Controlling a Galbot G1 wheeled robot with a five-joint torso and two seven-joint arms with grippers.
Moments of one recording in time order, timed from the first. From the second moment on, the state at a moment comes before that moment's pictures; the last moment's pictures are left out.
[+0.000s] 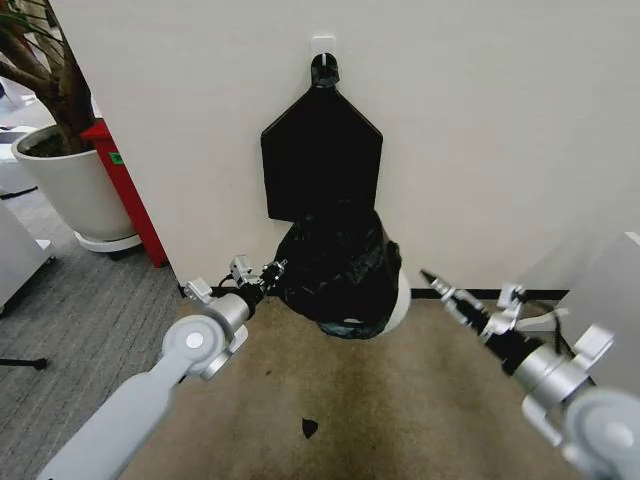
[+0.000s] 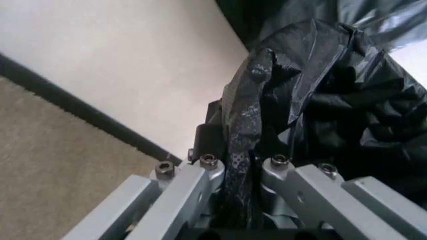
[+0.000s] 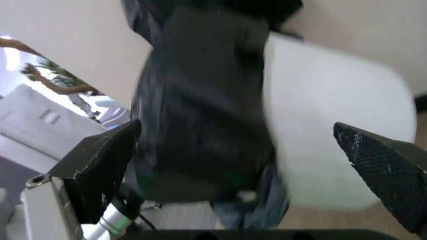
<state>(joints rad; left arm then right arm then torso) 0.89 -0.96 -0.07 -1.92 -1.71 0.08 -0.45 -1.61 1.06 0.61 2.38 1.39 -0.33 0.13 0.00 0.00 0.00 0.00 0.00</state>
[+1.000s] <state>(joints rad) 0.87 -0.95 -0.08 -2.00 -1.76 0.09 -0.60 -1.49 1.18 0.26 2.19 1.18 -0.26 0.51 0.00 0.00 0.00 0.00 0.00</state>
